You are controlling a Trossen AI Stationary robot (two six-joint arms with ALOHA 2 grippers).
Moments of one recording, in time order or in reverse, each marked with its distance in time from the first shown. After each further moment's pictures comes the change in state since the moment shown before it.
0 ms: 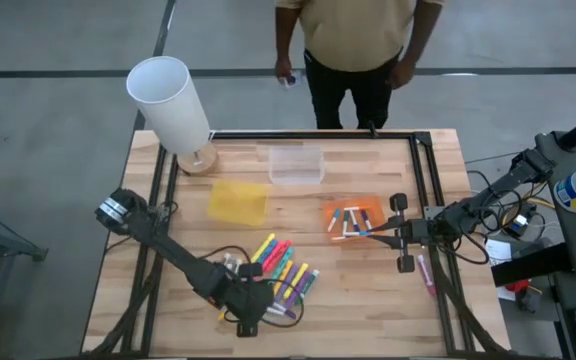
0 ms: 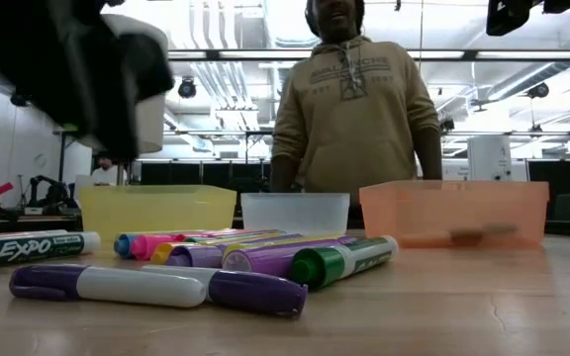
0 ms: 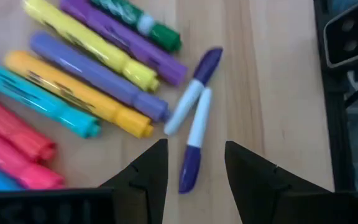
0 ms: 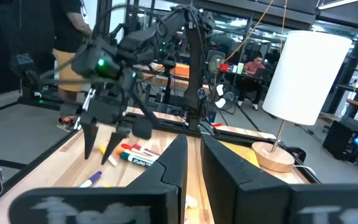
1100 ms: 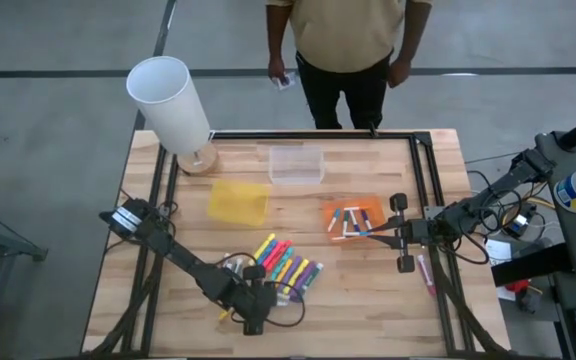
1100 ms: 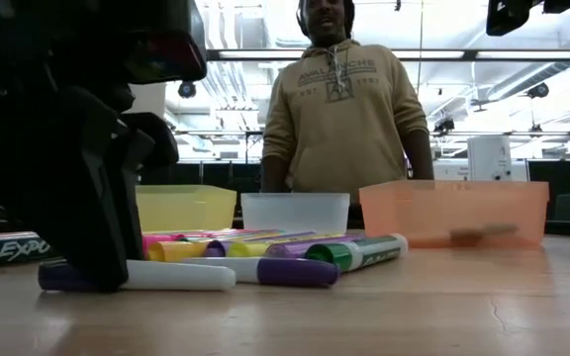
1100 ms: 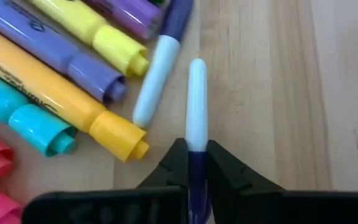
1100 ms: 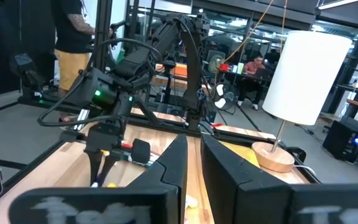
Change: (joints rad) left arm 0.003 0.117 -0.069 0.159 -0.014 -0.009; right arm 0.000 0.000 0.000 0.000 0.000 0.000
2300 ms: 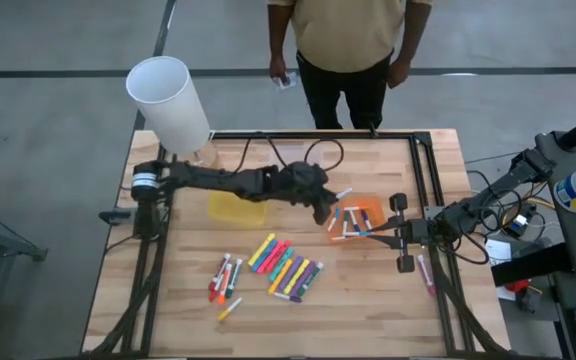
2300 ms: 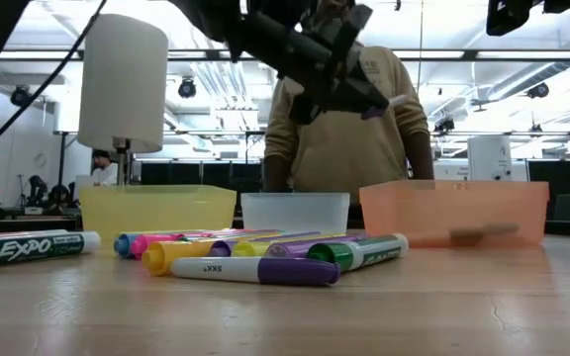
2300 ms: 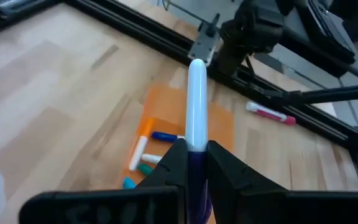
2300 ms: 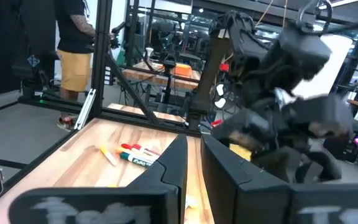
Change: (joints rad) left arm 0.705 0.003 0.289 0.325 0.222 0.183; right arm 0.000 0.000 0.000 0.000 0.000 0.000
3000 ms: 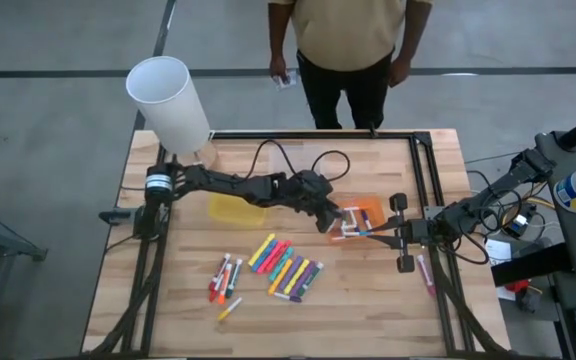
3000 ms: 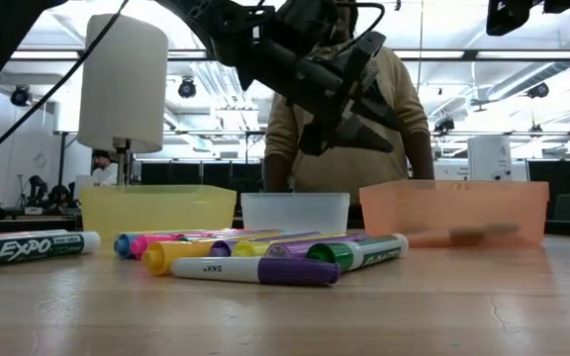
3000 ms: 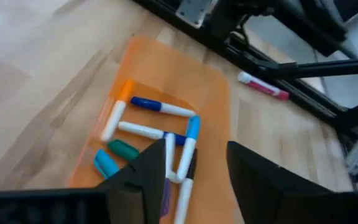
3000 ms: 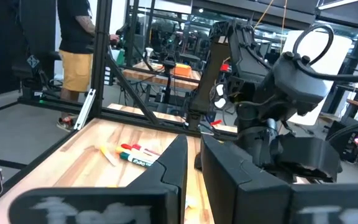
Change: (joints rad) left arm 0.001 0.090 0.004 0.041 0.116 -0.064; right arm 0.000 0.000 0.000 0.000 0.000 0.000
